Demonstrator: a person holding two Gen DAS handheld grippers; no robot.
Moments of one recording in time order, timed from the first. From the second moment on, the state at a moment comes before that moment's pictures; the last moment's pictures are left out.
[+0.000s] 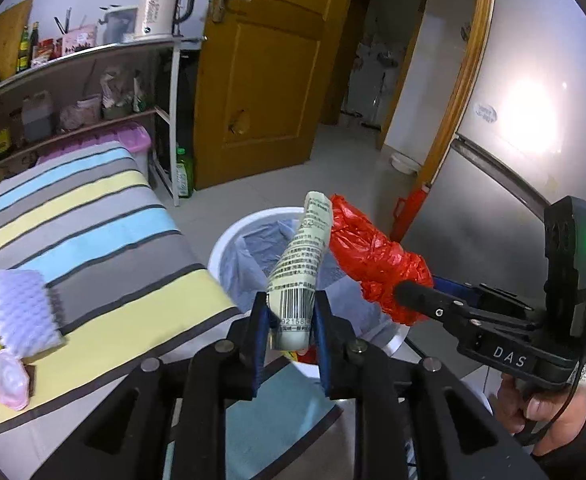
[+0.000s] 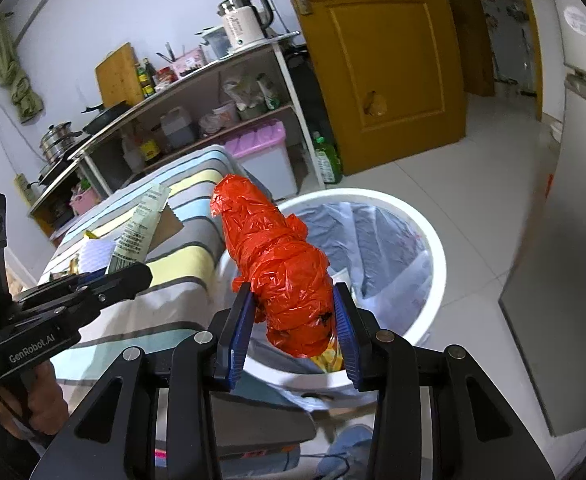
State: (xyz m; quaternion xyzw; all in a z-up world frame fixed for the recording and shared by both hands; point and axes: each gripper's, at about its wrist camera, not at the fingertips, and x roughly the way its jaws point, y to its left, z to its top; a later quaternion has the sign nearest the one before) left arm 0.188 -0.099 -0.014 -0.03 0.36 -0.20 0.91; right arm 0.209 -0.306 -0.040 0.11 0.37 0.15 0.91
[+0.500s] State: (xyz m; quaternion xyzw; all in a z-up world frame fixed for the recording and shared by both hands) left arm 0.219 -0.119 -0.037 -0.04 0.40 -0.19 0.89; right arm 0.234 -0.313 -0.071 0.11 0.42 0.13 0.89
